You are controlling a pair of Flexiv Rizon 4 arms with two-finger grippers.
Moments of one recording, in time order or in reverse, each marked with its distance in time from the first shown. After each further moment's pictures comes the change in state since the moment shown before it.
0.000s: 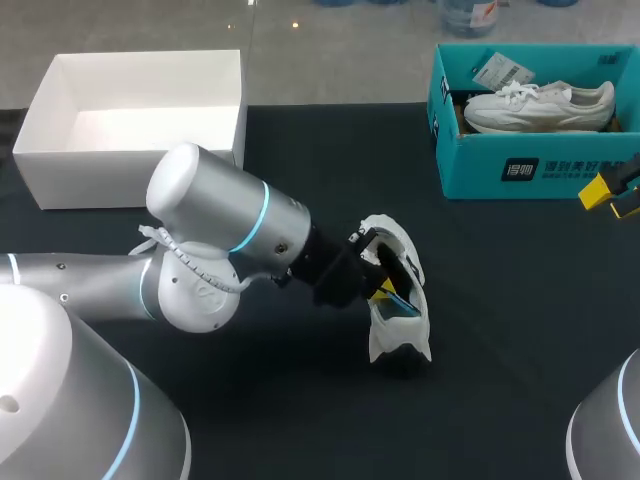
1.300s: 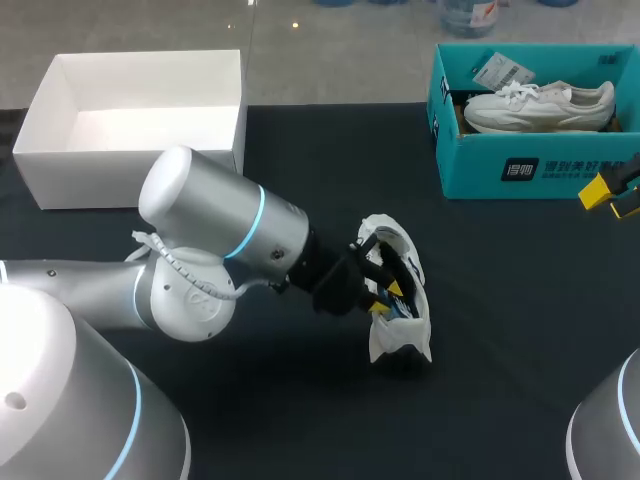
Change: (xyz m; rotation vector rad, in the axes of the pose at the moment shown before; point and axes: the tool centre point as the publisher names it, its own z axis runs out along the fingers) left arm -0.002 -0.028 -0.010 0.029 -0.013 0.020; right arm 0.000 0.000 0.000 0.000 0.000 0.000
